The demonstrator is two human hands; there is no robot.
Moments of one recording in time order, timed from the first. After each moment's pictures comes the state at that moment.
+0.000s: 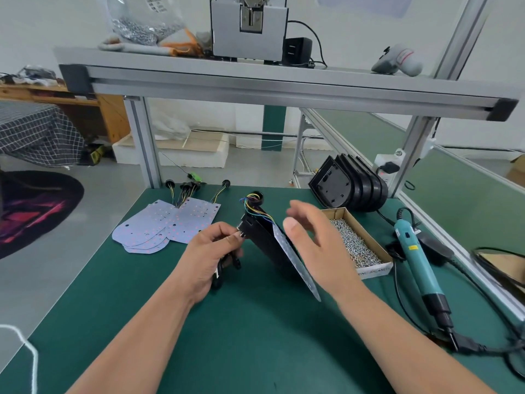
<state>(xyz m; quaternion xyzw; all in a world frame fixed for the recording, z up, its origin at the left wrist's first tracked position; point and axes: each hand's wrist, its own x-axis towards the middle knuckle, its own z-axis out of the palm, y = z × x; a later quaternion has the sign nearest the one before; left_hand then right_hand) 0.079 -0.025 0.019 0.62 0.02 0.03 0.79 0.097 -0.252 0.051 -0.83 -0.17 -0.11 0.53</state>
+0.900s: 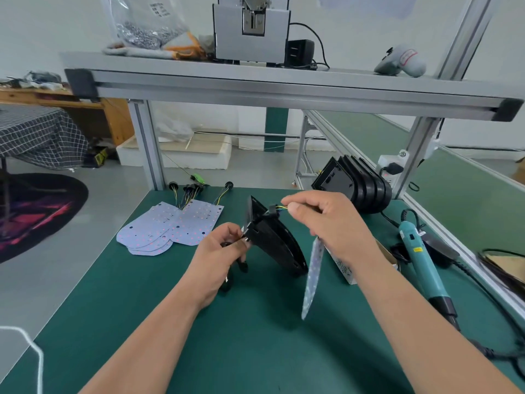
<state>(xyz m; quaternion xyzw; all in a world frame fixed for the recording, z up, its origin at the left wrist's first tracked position) 0.085 -0.032 0.007 0.68 -0.02 0.09 0.73 0.117 -0.262 0.103 -0.83 -0.24 -0.09 0.50</state>
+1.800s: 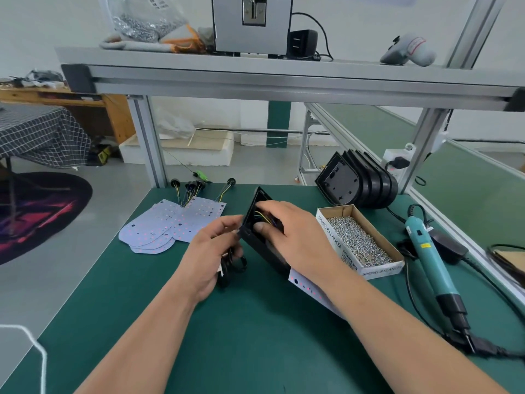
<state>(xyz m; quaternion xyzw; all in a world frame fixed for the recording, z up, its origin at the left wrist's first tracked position) 0.091 -0.016 0.006 0.59 -0.01 0.04 0.80 0.123 -0.212 0.061 -0.88 -0.30 -0.13 0.35</state>
